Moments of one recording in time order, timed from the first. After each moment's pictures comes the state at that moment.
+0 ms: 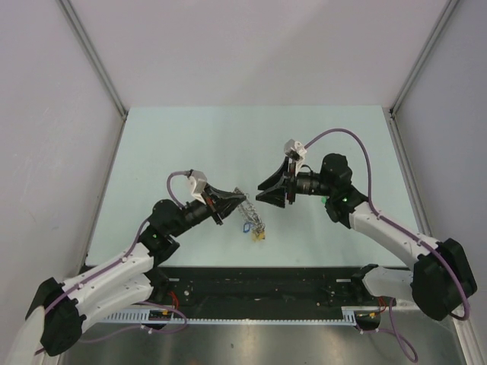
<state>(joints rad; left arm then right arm) -0.71 0.81 0.37 0.60 0.30 -0.39 0.56 1.17 0.75 0.40 -0.86 0.30</state>
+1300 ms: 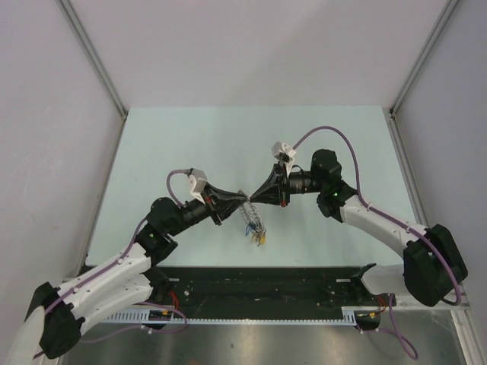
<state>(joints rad) -0.71 0.80 0.41 0.54 0.35 -0.40 0.59 1.32 0.80 0.51 -1.05 0.33</state>
